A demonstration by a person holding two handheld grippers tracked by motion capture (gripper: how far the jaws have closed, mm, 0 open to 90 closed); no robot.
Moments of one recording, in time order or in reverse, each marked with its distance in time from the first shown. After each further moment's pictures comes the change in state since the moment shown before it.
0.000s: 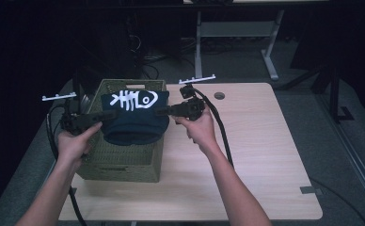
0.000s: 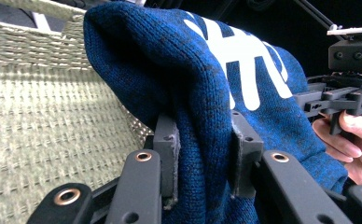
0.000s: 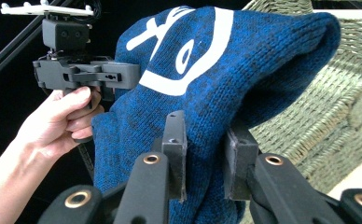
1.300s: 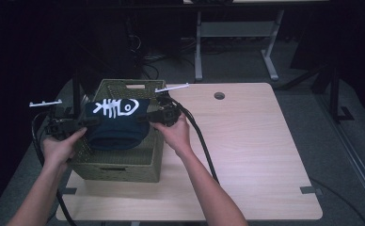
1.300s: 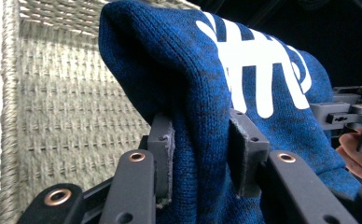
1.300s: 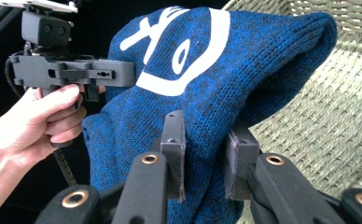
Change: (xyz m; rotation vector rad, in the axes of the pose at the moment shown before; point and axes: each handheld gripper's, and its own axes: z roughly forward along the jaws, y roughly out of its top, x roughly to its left) left arm 0.050 -0.013 -0.023 0.031 0.151 -0.087; right arm 0.000 -0.009 0.073 0.026 -0.037 0.023
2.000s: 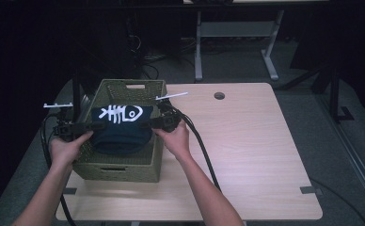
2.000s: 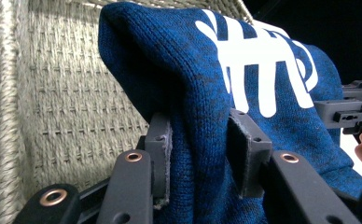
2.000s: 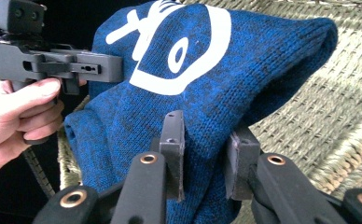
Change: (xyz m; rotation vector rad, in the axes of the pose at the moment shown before) left arm 0.009 -0.007 0.021 0.082 0.073 0.018; right arm -0.018 -0.018 0.016 0.026 -0.069 0.022
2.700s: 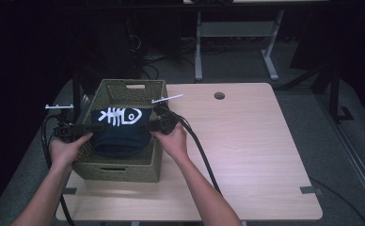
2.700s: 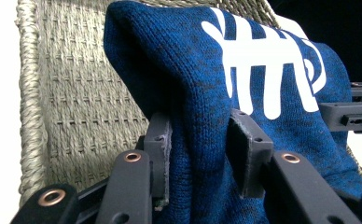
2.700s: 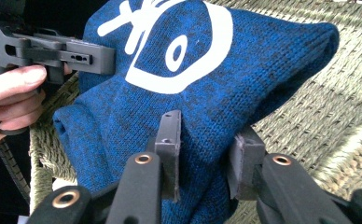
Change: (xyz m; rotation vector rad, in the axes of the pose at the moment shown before) left arm 0.007 -0.002 0.003 0.024 0.027 0.000; right arm 0.005 -0.004 0.010 0.026 -0.067 -0.046
